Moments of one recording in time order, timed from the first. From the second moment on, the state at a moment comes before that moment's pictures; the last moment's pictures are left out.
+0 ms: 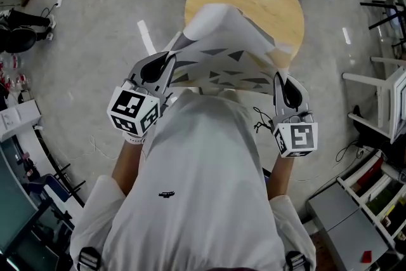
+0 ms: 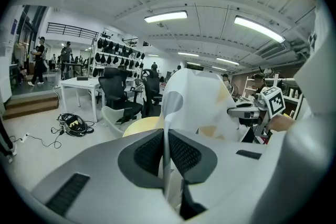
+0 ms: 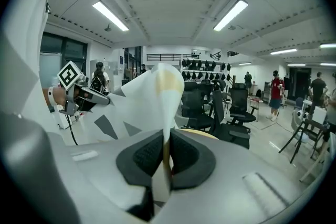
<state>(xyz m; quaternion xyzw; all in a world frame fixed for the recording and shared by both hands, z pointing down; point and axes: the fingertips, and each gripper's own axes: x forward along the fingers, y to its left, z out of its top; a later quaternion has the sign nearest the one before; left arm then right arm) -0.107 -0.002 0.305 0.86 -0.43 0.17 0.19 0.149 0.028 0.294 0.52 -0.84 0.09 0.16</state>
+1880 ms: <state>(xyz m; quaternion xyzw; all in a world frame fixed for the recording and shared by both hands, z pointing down) -0.138 0.009 0.296 0.89 -0.40 0.14 0.17 0.116 0.062 0.267 0.60 -0.78 0.05 0.15</state>
